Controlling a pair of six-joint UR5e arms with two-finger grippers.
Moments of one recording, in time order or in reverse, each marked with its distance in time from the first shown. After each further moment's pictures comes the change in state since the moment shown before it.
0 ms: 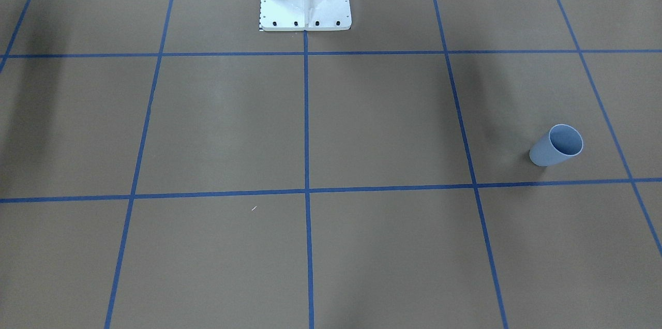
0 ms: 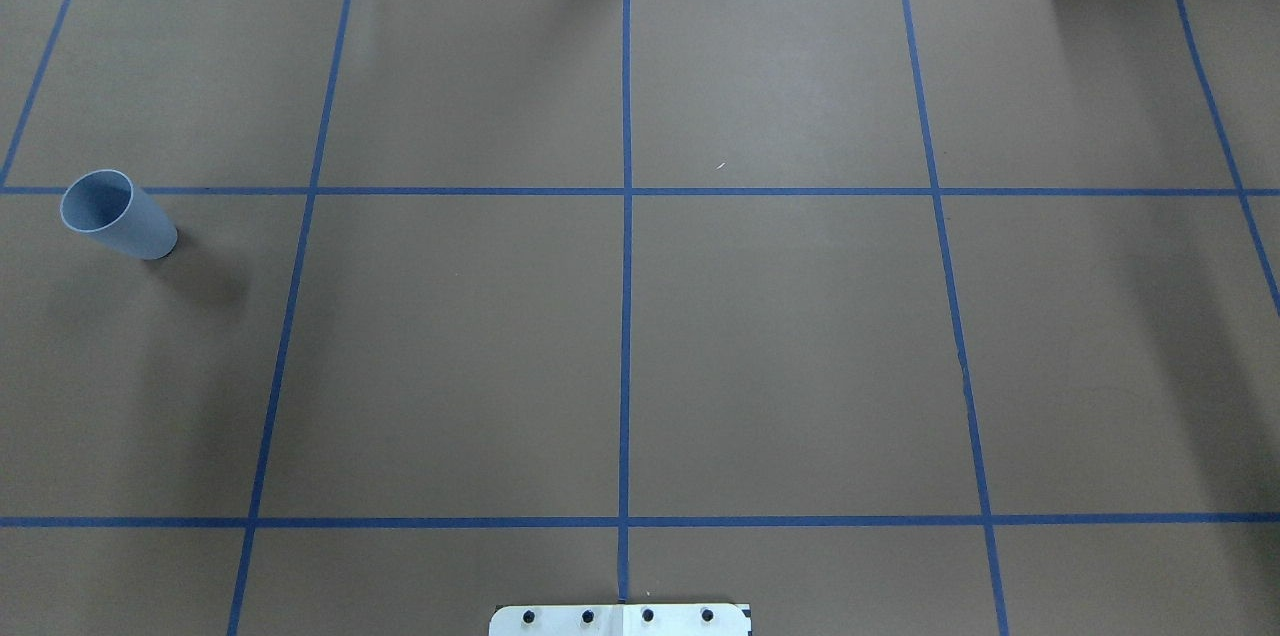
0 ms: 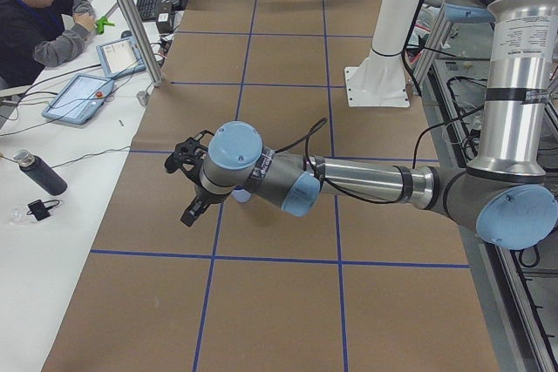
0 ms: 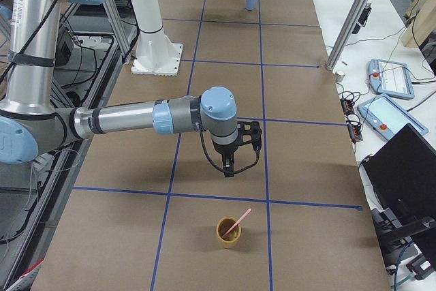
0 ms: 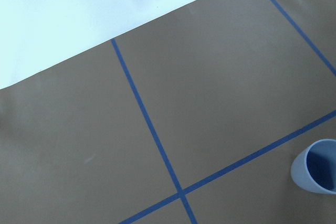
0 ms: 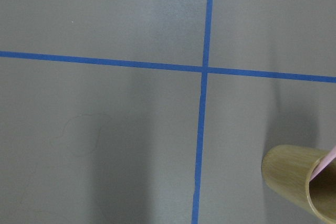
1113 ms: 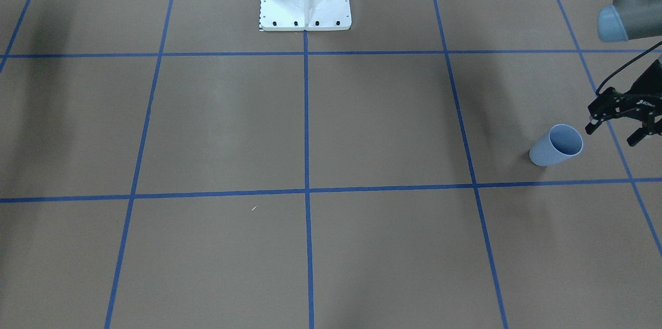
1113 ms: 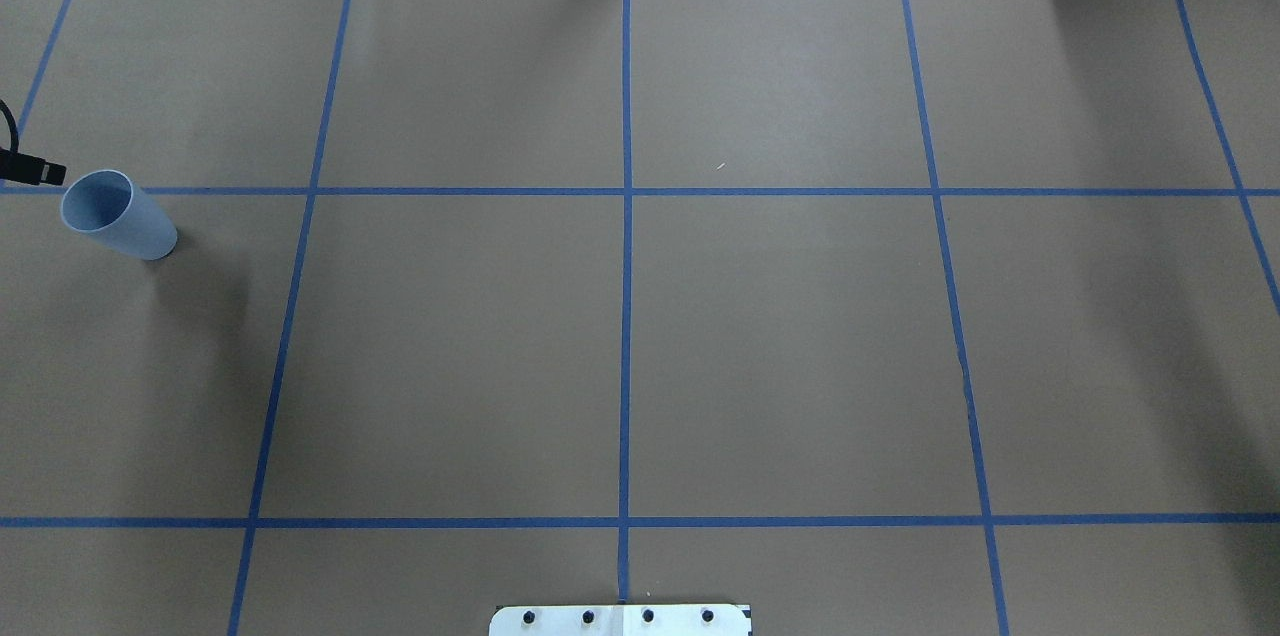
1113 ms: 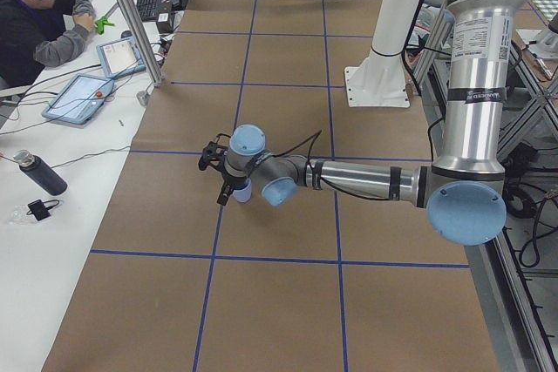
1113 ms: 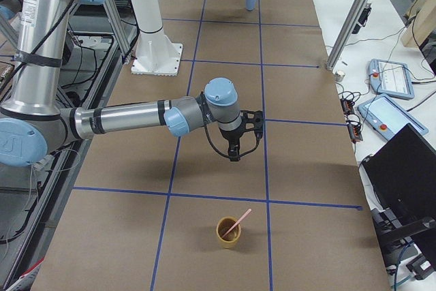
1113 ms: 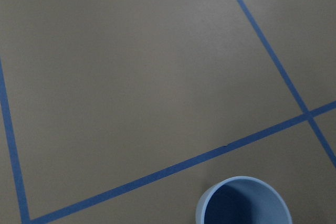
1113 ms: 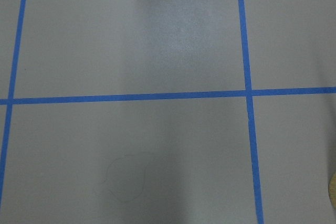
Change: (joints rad) left arm 0.507 0.020 0.068 -0.338 0.308 -0.726; right arm -0.202 -0.015 -0.007 0.293 -0.113 0.454
